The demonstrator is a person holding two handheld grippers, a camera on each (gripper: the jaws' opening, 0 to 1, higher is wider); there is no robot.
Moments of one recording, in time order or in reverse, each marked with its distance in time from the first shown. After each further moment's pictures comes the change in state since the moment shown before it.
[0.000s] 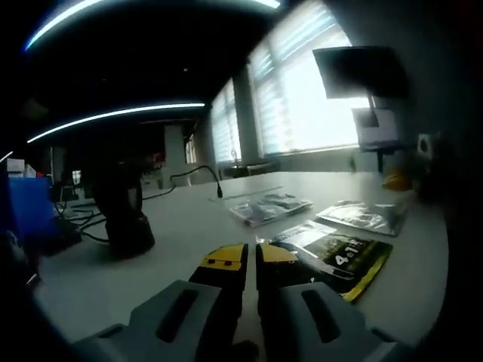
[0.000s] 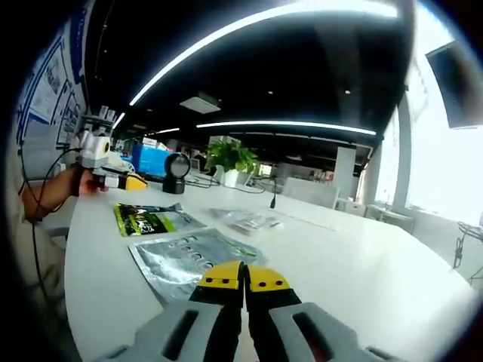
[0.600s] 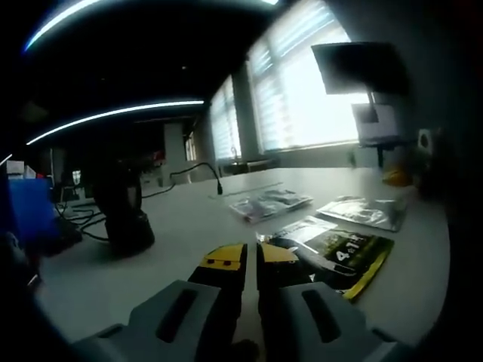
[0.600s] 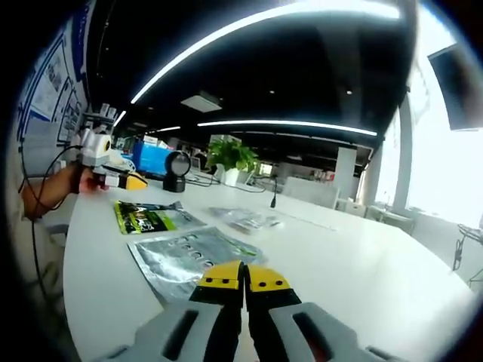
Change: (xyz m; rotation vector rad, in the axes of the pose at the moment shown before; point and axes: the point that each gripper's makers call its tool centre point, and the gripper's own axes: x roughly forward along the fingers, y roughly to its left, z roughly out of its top) left arm 0.004 0.004 -0.005 0.011 0.024 0.001; right arm 0.000 0.000 -0.001 -0.012 0.006 -0.001
